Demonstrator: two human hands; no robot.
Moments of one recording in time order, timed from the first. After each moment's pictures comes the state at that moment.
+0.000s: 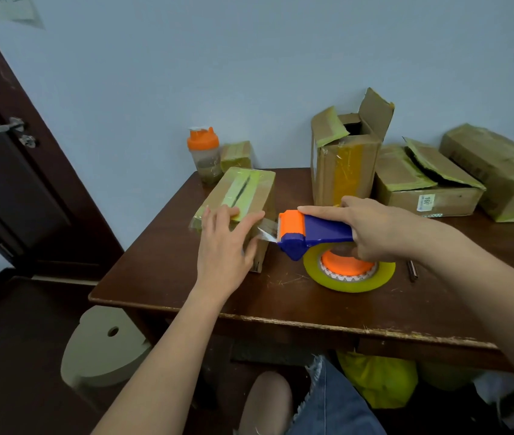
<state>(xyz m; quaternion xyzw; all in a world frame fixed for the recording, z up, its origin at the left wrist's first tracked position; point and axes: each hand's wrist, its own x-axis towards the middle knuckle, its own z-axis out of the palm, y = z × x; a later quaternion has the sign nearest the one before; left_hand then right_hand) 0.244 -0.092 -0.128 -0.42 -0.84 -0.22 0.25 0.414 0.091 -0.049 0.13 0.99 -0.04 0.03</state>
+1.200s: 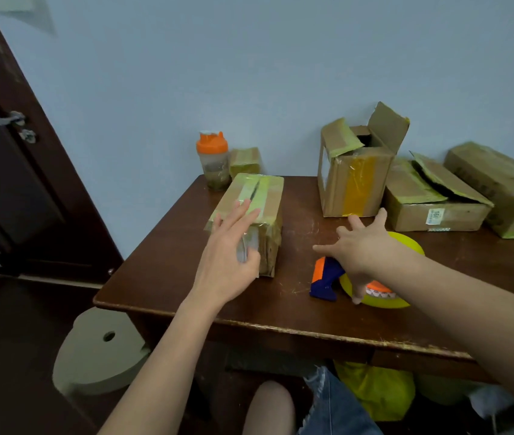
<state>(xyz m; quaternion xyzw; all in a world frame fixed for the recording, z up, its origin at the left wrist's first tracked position) 0.238 -0.123 -0.110 -0.47 -0.77 -0.42 0.11 0.365 0.047 -0.059 0.24 0.90 0.24 0.29</state>
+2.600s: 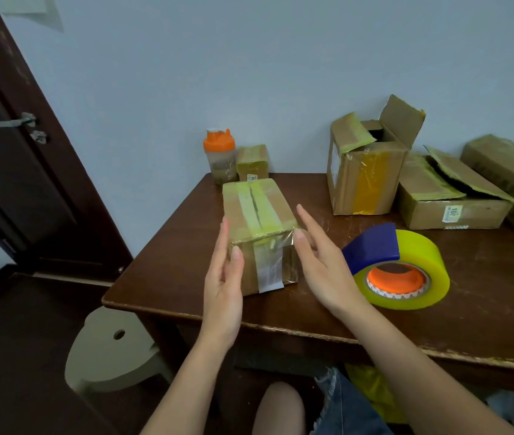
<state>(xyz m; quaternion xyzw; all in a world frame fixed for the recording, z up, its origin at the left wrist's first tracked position) 0.274 -0.141 -0.135 -0.31 -0.62 -0.72 -0.06 0.353 -0.005 -0.119 0.14 0.79 -0.52 -0.29</state>
